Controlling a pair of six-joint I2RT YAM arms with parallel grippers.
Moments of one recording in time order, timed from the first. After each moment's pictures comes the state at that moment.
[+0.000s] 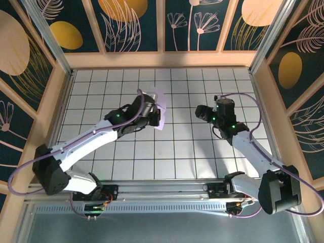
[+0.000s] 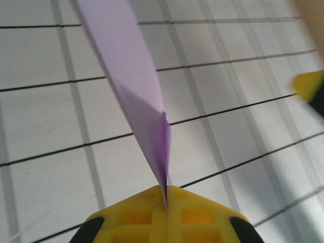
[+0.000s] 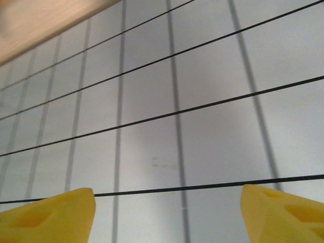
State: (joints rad) left arm -0.87 1.43 1.25 -0.62 -0.18 -0.63; right arm 0.29 1.11 0.69 -0.20 -0.04 0.50
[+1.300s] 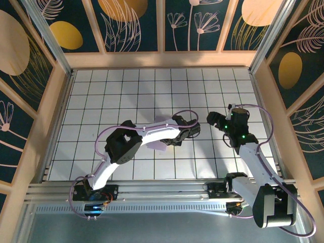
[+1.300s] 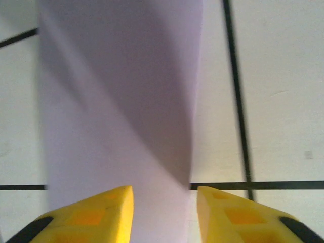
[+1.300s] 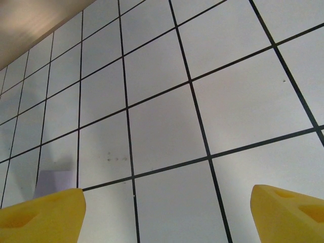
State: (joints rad) left arm -1.07 2.24 1.75 -1.10 -0.38 -0.90; right arm 0.08 0.97 0.53 -0.19 -0.18 0.47
